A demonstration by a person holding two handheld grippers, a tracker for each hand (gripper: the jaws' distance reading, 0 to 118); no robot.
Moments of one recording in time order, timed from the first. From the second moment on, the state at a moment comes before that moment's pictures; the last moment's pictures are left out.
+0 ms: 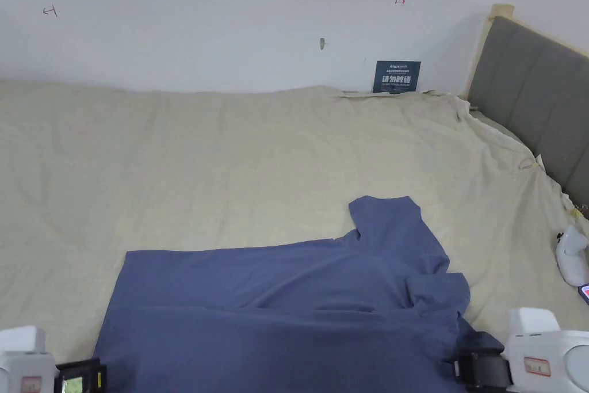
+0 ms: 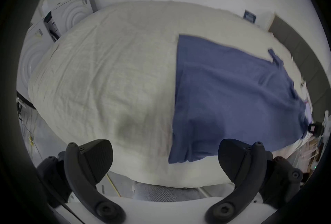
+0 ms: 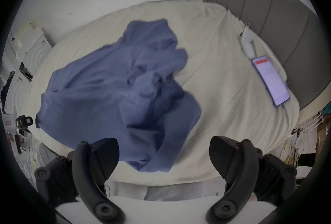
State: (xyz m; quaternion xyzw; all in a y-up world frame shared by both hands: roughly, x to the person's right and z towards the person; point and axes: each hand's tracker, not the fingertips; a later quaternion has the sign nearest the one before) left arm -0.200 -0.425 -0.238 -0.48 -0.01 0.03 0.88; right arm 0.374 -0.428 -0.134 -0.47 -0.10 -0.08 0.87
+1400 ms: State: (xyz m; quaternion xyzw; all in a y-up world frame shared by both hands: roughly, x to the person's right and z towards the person) left arm -0.093 -0.355 -0.240 -0.14 -0.09 -0.02 0.99; right arm 0.289 -0.336 -0.158 -0.16 -0.07 -0.03 0.98
